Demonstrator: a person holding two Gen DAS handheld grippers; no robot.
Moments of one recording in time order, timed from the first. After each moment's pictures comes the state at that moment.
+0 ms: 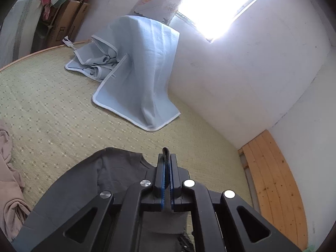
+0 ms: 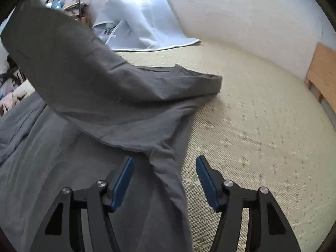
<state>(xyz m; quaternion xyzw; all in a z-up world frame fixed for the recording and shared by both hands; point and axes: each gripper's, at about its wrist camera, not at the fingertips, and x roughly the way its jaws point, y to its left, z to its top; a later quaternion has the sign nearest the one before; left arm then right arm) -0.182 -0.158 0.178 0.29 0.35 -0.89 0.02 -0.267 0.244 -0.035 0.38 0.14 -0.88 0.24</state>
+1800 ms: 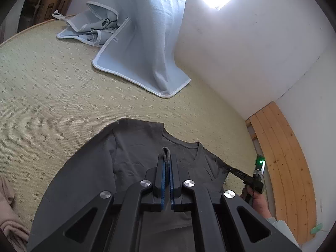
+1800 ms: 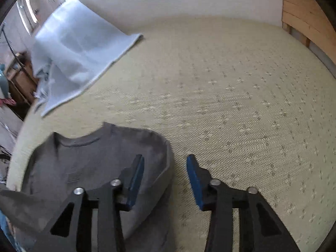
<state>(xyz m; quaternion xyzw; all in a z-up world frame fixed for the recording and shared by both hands) -0.219 -0.191 0.051 0.37 0.33 -0.87 -0.03 -0.500 0.275 -0.017 0.50 -0.03 -0.86 0.13</state>
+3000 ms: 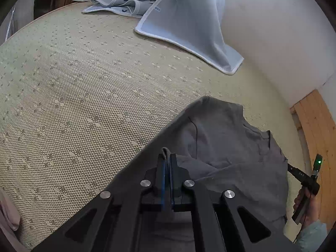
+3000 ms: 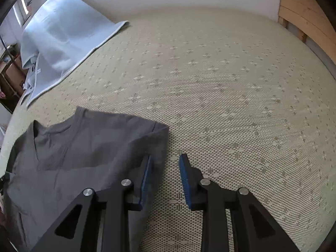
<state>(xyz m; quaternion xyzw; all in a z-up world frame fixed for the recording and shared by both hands) -0.252 -0.226 -0.064 0.46 0.27 -0.84 0.07 -0.507 0.309 -0.040 0.51 -0.02 -0.85 0.12</state>
